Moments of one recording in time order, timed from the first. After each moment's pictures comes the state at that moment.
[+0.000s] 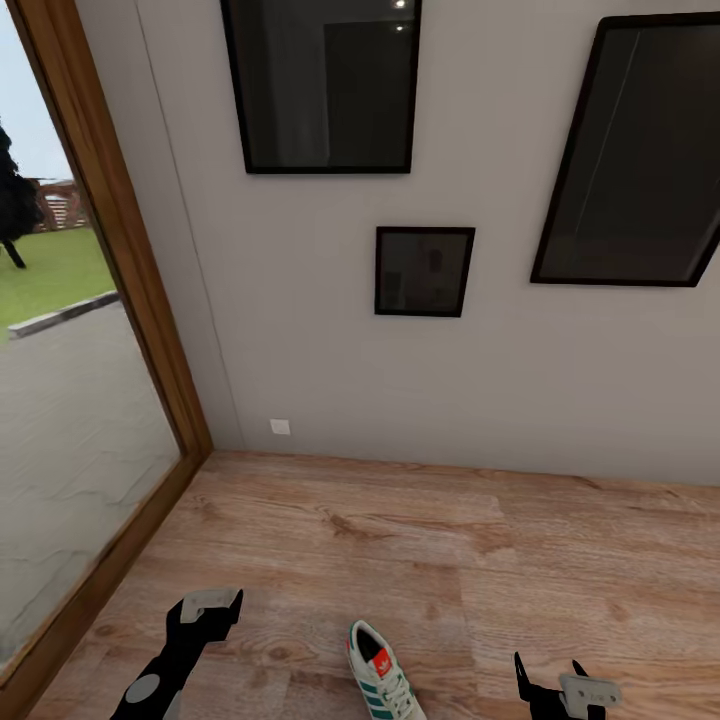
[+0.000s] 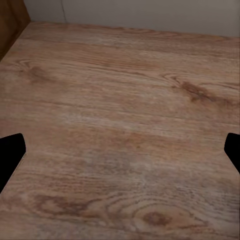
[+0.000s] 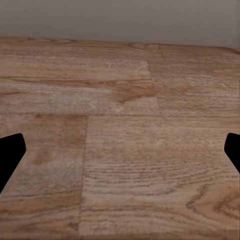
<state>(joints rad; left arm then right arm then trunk) -0.32 0.05 0.17 -0.63 -0.05 -0.24 -0.11 -0.37 -0.13 0.06 -0.04 -0.21 -0.89 0.03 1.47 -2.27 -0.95</state>
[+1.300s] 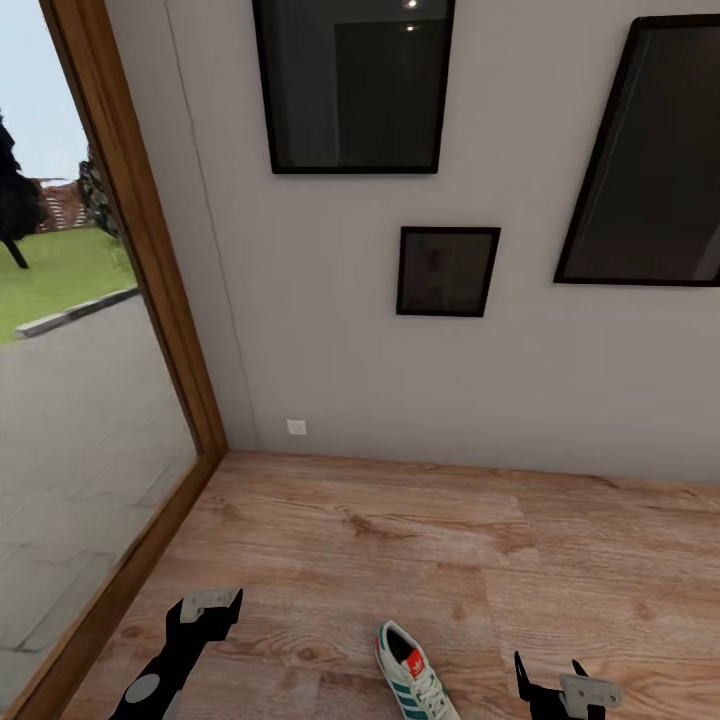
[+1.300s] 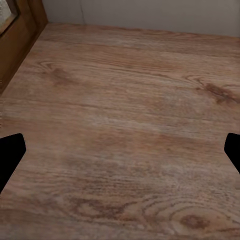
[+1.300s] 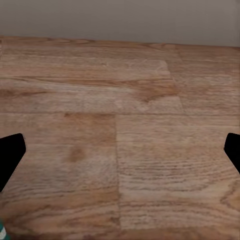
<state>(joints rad) -0.32 0.05 0.17 -0.63 -0.05 -0.24 -0.12 -0.37 -0.13 0.06 -0.04 -0.21 -0.89 0.03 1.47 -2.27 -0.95</state>
